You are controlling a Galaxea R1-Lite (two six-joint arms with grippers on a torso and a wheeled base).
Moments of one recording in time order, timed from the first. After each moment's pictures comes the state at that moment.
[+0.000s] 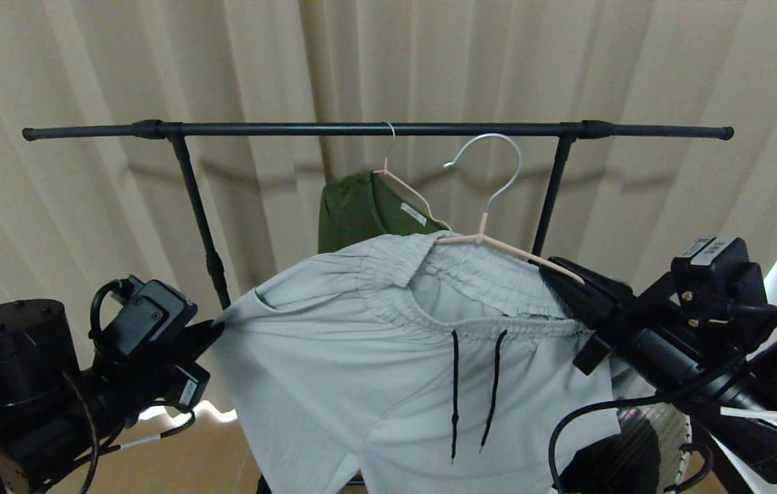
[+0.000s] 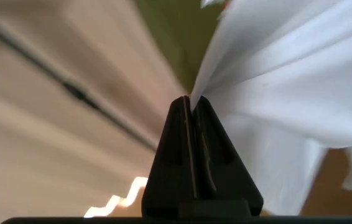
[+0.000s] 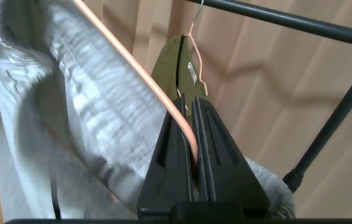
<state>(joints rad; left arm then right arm) -0.22 1.59 -0.28 -1.04 -0.04 0.51 0.53 1.67 -0.29 -1.56 0.03 -0.16</state>
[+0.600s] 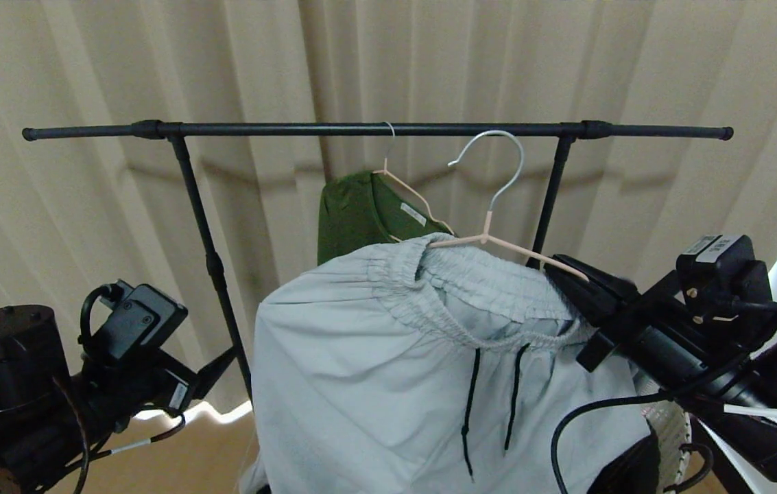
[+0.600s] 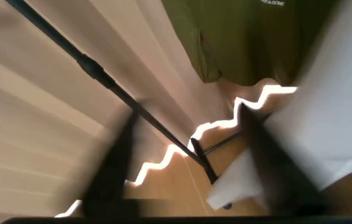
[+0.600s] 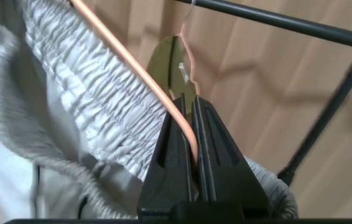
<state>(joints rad) -0.20 1.57 -0.25 -1.04 -0.02 0.51 0.53 1.67 -0.29 -1.56 0.02 -0.16</state>
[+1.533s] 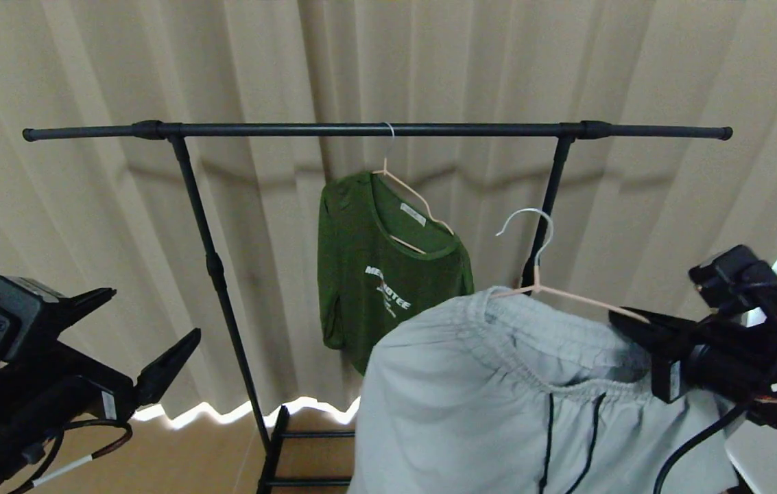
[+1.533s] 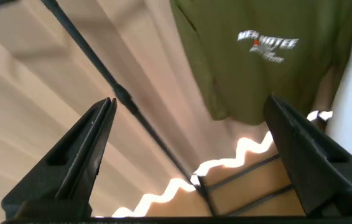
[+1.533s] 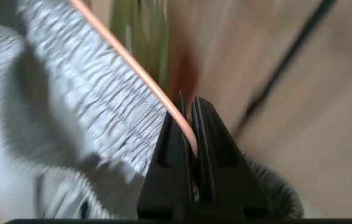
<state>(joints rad) -0.20 1.28 -0.17 -1.04 -0.02 0.36 0.29 1.38 -0.40 -0.71 -0.01 -0.16</state>
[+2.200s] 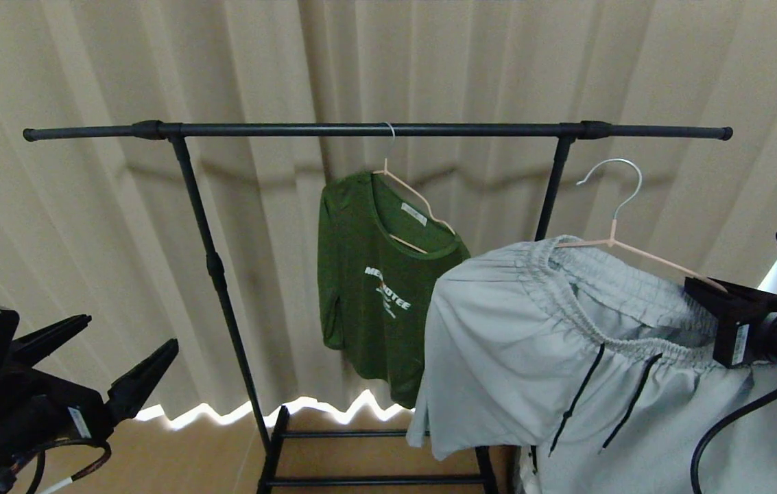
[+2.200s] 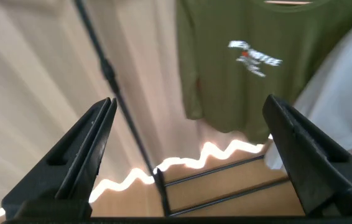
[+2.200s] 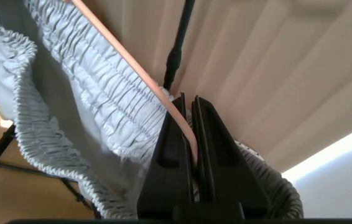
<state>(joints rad) -0.15 1.22 -0.10 -1.04 -0.03 0.19 0.15 1.28 -0.43 -0.66 -0.07 -0.16</state>
